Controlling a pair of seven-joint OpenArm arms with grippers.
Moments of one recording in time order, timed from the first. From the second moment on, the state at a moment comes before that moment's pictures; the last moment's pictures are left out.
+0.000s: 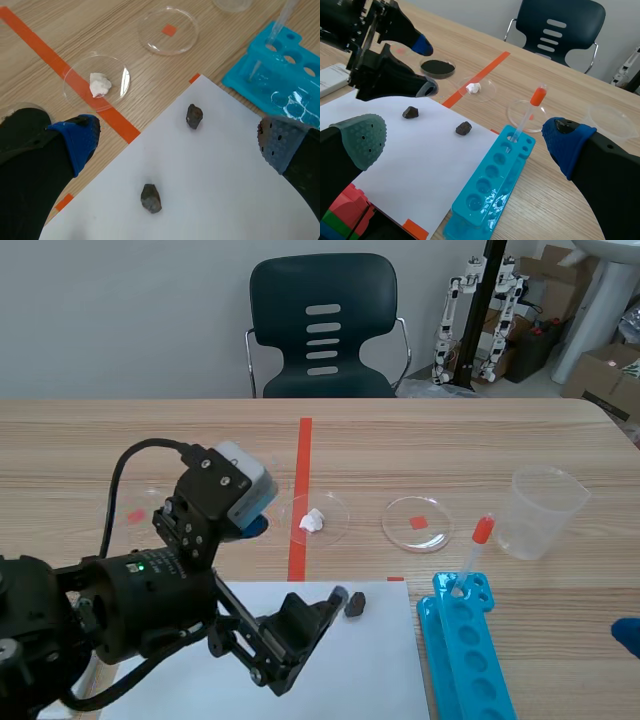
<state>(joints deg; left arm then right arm) 13.2 -31.9 31.5 104.4 -15.7 -11.7 10.6 -73.9 16.4 6.3 113.6 -11.9 10.4 48.7</state>
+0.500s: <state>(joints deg) 45.5 -37.5 6.2 115.3 -9.5 -19.7 -8.4 -73.9 16.3 6.3 113.6 -11.9 10.4 48.7</state>
